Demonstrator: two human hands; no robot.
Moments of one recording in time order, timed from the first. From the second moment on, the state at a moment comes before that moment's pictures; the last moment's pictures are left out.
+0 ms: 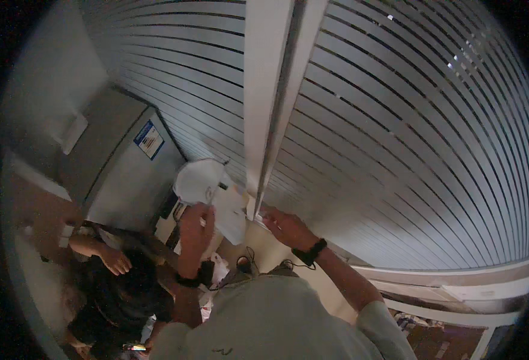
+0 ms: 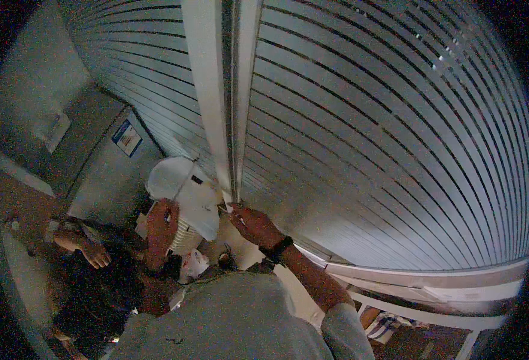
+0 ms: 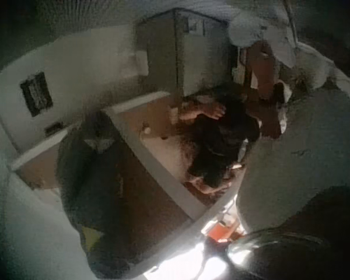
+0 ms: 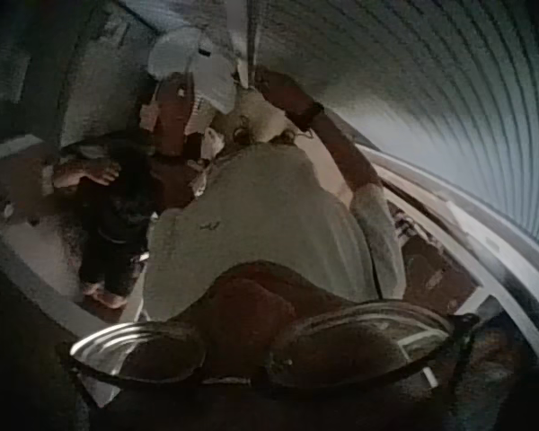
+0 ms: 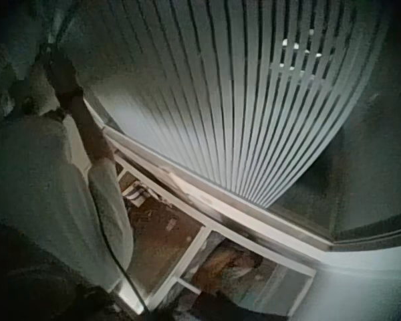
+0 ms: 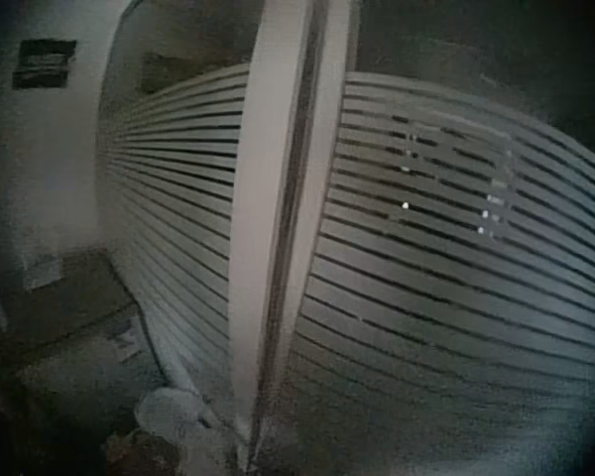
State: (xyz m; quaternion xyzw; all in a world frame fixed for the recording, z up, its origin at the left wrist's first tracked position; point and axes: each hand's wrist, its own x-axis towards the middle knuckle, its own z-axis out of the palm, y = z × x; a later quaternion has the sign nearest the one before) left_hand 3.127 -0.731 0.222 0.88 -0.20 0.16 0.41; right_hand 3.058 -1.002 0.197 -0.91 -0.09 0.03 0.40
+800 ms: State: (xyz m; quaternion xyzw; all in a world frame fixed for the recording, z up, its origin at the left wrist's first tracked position) left_hand 3.044 -0.817 0.186 0.71 -0.55 -0.21 0.39; right_hand 2.989 -1.008 0.199 -0.88 0.01 0.20 0.42
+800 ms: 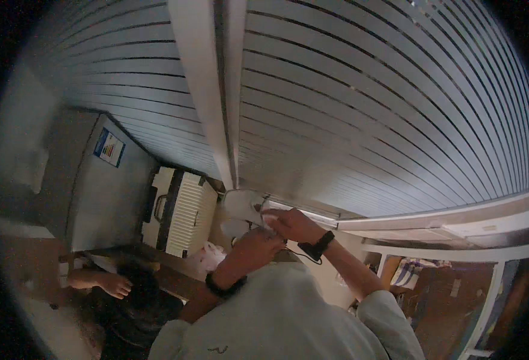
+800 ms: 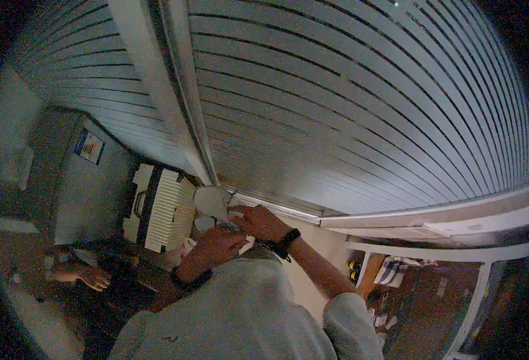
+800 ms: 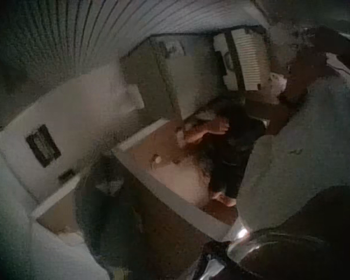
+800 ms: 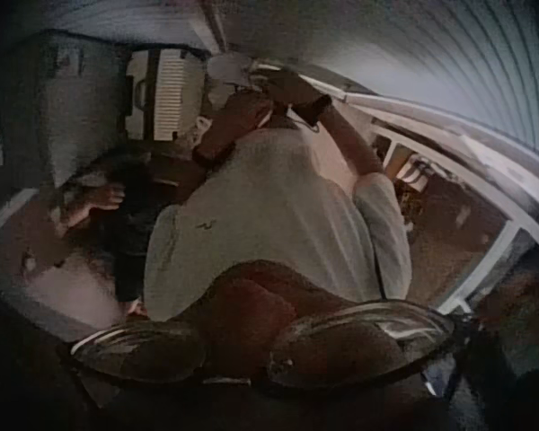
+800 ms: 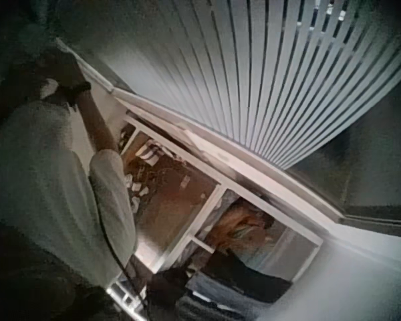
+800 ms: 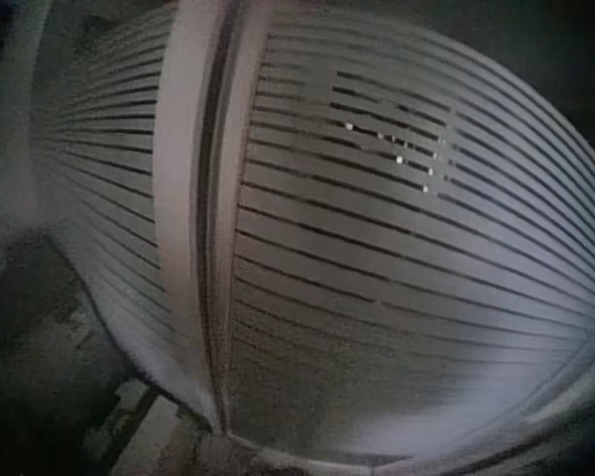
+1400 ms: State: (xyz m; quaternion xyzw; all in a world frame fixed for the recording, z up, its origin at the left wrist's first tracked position) left_hand 3.113 -0.830 0.156 0.82 -0.36 -0.28 0.35; right_hand 2.896 -1.015 0.228 -0.87 0.12 -0.04 0.47
